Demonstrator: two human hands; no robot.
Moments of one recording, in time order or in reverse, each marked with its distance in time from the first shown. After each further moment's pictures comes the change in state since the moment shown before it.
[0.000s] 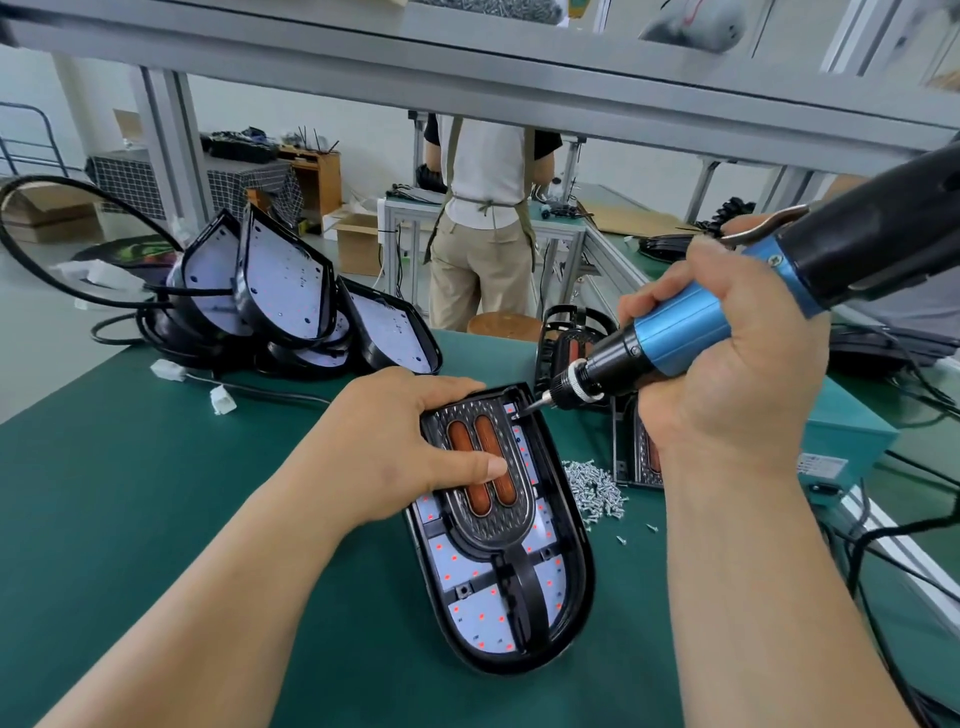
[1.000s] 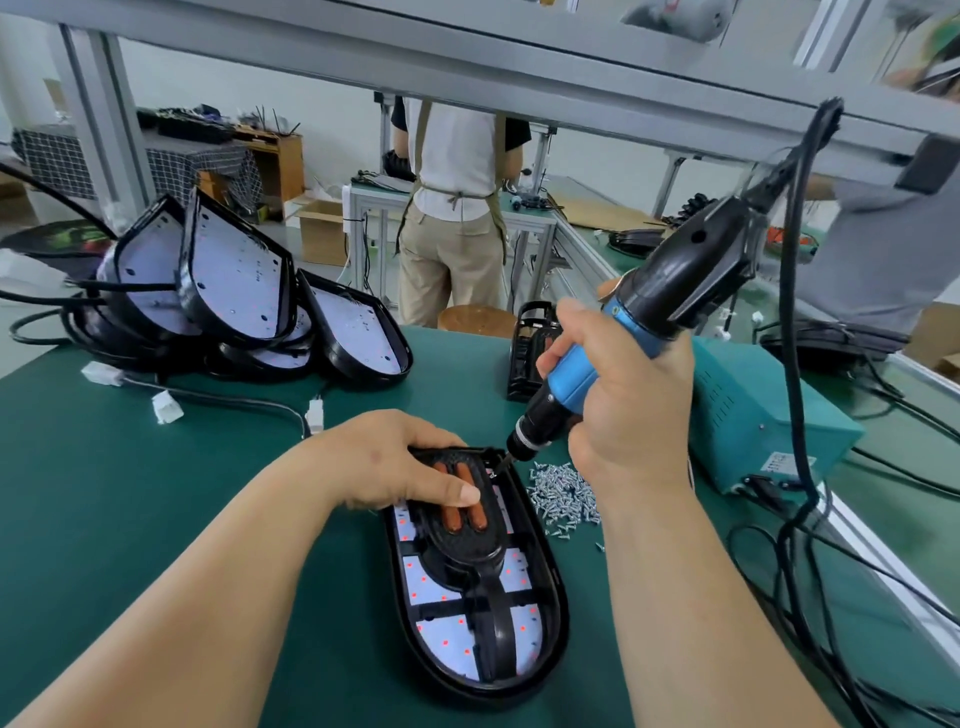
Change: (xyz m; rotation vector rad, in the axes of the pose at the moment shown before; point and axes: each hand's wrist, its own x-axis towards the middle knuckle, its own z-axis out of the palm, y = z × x) left_hand 0.041 -0.031 0.021 -0.215 -0.547 -0.205; right_hand -0.003 0.046 -0.012 -0.271 -0.035 0.085
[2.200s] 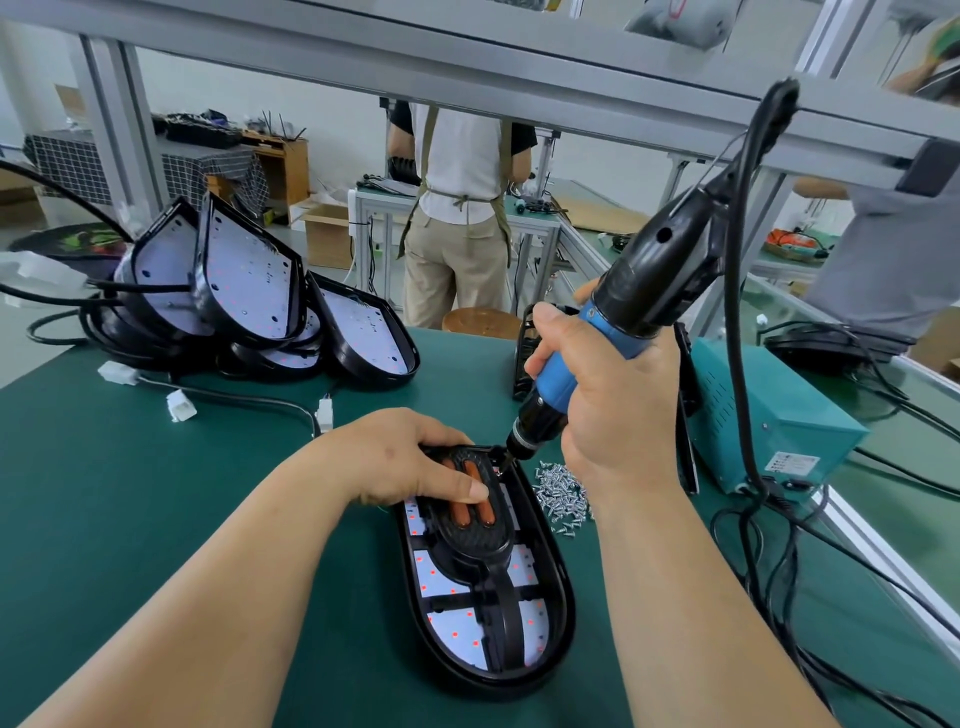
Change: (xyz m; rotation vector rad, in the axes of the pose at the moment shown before) left_hand 0.001 0.000 0.001 0.056 0.045 -0.024; right_hand -0.007 0.001 0.007 -0.085 -0.093 -0.081
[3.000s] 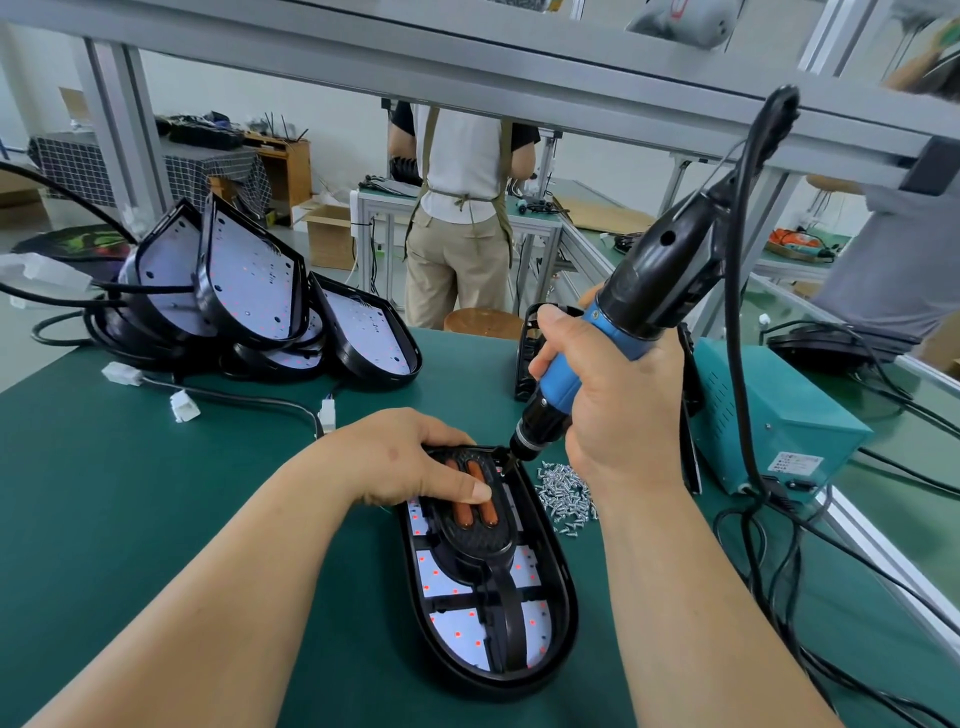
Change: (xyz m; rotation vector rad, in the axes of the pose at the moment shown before) left_hand -0.003 0.004 0.000 0.008 -0.005 -0.016; right_hand 0.001 0.001 -0.001 -0.015 0.016 0.002
